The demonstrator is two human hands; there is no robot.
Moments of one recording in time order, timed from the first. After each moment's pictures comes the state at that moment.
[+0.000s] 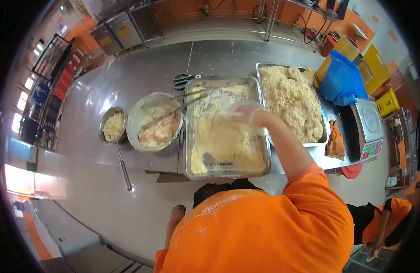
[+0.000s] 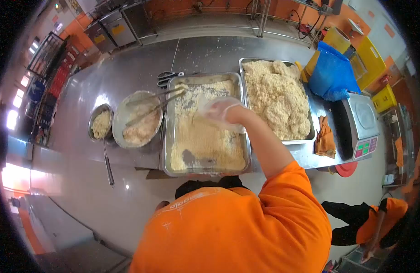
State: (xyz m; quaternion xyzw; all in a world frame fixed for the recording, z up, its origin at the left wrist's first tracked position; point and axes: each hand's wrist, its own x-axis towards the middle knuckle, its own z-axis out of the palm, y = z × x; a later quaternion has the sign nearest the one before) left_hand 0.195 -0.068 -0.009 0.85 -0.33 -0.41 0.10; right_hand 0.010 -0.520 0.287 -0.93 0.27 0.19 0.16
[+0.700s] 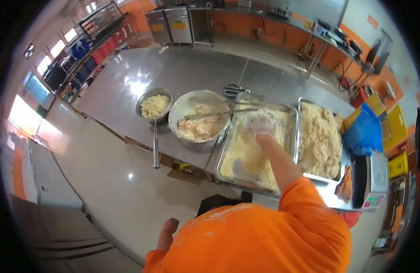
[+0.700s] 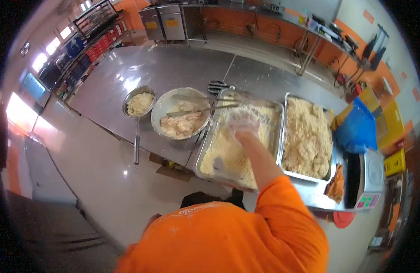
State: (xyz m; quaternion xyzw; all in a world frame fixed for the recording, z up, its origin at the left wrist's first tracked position) left_hand 0.190 0.061 -0.078 0.87 -0.30 -0.39 0.08; right_hand 0.105 -0.494 0.198 -0.89 0.42 0.15 0.06
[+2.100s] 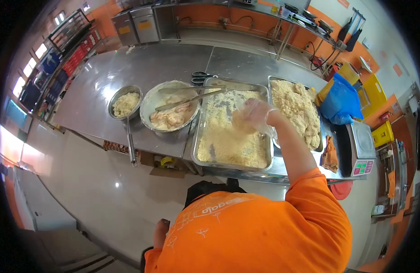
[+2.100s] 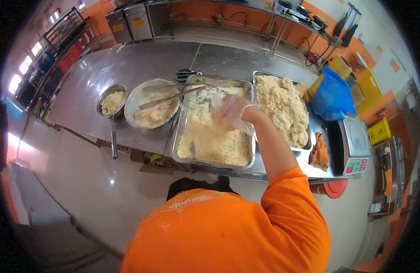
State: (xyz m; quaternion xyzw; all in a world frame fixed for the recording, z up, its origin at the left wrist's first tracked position) left_hand 0.177 0.056 -0.056 0.90 -0.15 -0.41 0.07; right_hand 0.018 -0.510 0.265 -0.98 0.17 0.13 0.00
